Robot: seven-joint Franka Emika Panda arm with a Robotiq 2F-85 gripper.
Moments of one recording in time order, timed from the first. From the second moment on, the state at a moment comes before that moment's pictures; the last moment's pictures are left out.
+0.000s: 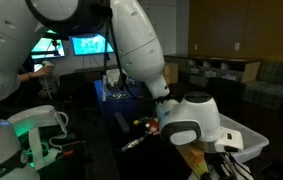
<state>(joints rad) -0.30 0.83 0.01 -1.90 0.12 3.07 -0.28</state>
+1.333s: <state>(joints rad) -0.37 1.04 0.19 -1.62 0.07 2.74 -0.37</state>
